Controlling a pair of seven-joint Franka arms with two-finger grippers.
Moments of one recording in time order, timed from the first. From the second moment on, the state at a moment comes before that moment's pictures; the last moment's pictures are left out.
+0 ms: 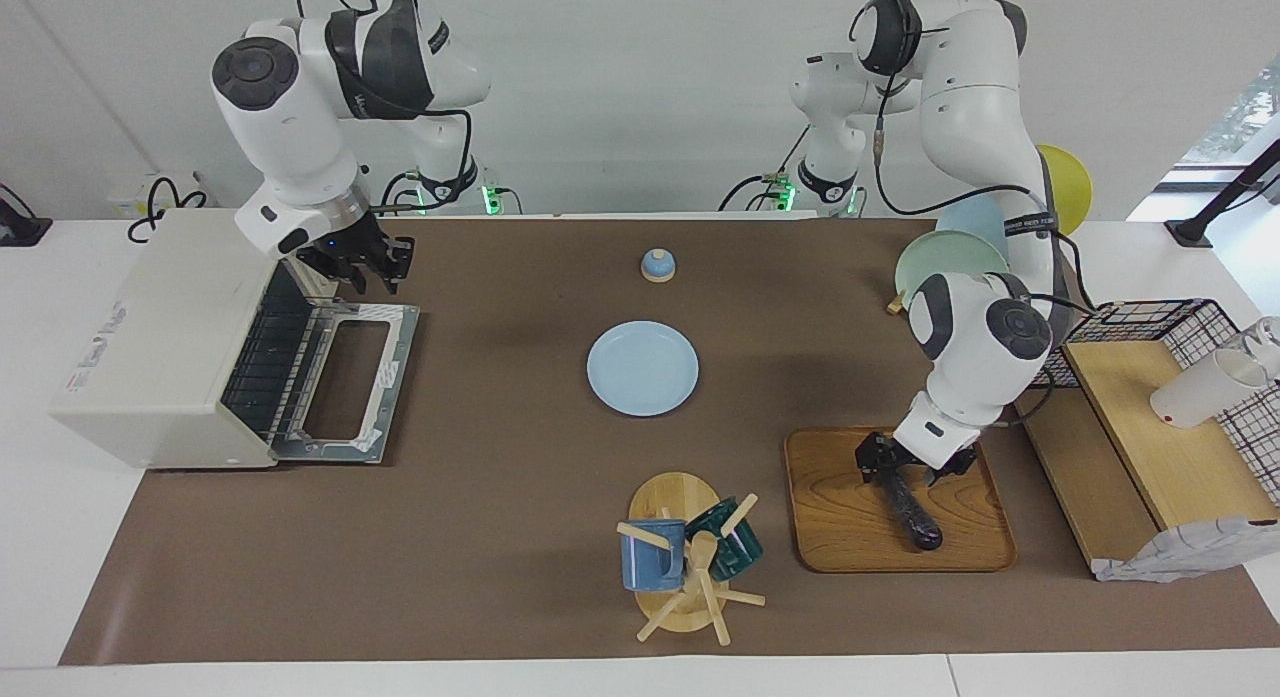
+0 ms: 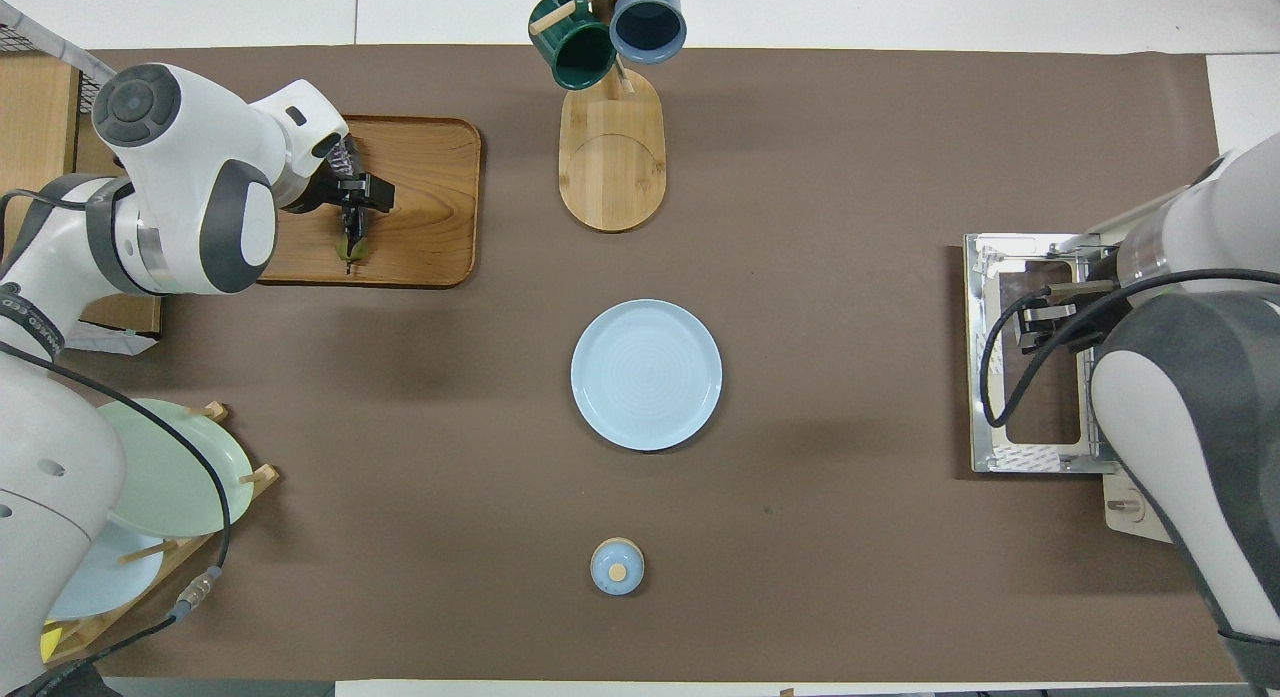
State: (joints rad) left arm -0.10 0.55 -0.07 -1.61 -0.03 2.28 0.02; right arm 0.14 -0.03 -0.07 -1.83 -0.04 1.65 0.08
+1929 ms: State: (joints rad) left arm -0.61 0.20 -0.08 -1.91 -0.18 2.24 -0.52; right arm 0.12 -0.04 -0.07 -1.79 -0.02 1.61 0.07
